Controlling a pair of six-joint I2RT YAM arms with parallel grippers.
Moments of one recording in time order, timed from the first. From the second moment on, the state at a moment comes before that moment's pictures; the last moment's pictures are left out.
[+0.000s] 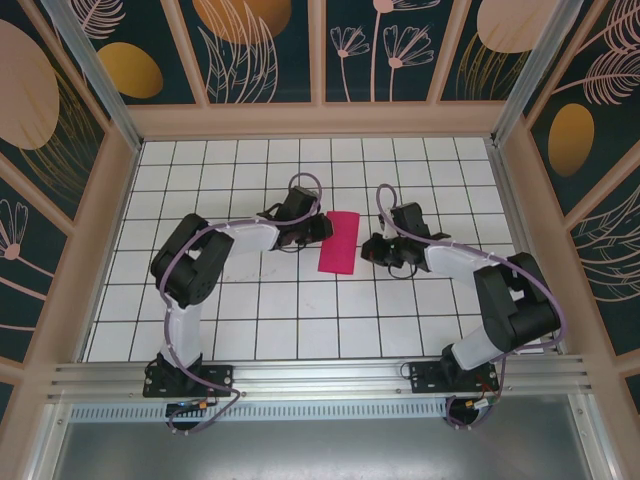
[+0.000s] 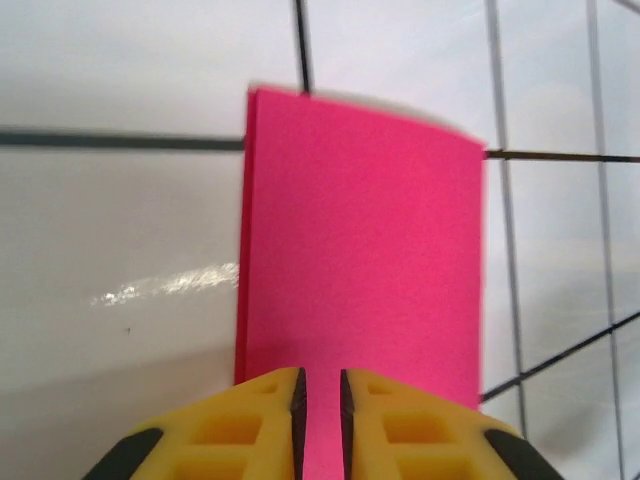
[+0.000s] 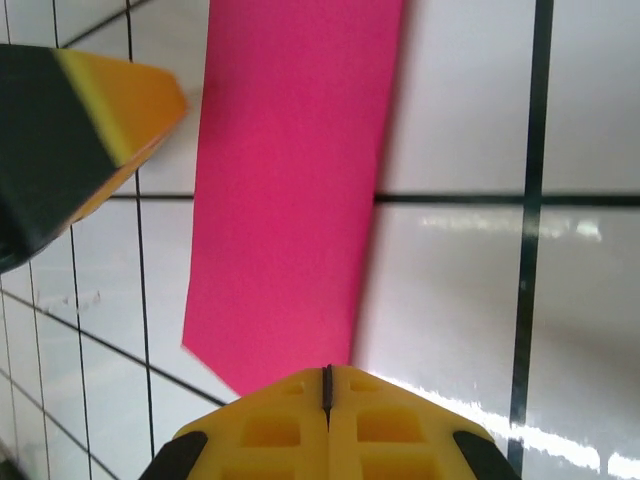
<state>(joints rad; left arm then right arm) -0.63 1.99 1.19 0.00 0.21 -0.76 0.41 1.53 0.73 -0.14 -0.43 0.59</state>
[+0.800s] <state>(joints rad) -0.59 1.49 0.74 -0.01 -0.05 -0.88 0.67 1.80 0.89 -0.08 -0.29 0.83</state>
